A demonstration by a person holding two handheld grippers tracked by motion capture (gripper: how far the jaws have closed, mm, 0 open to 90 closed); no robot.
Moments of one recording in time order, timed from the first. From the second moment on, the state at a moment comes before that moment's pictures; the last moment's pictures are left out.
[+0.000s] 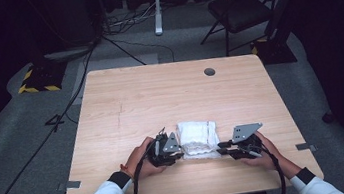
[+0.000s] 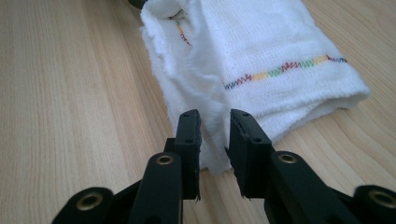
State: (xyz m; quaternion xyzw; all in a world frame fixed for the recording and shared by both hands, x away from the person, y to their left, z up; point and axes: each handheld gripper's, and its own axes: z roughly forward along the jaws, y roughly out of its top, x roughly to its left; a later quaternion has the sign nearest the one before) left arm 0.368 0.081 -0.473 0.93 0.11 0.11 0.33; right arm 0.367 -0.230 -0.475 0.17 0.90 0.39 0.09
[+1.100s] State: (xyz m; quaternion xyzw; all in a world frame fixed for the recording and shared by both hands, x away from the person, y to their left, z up) left arm 0.387 0.049 -0.484 0.92 0.17 0.12 0.34; right arm 0.382 -0.214 -0.487 0.20 0.90 0.35 0.13
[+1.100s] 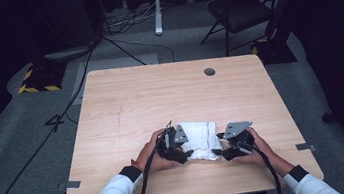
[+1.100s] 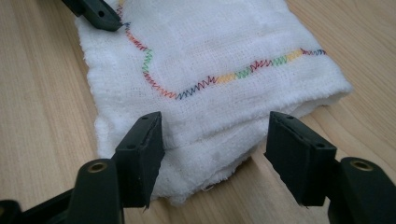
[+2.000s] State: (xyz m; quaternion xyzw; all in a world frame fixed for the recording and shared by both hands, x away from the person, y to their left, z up) left arm 0.376 0.071 -0.461 0.92 0.17 0.17 0.32; right arm 0.381 -0.227 -0.467 0.21 0.90 0.33 0.19
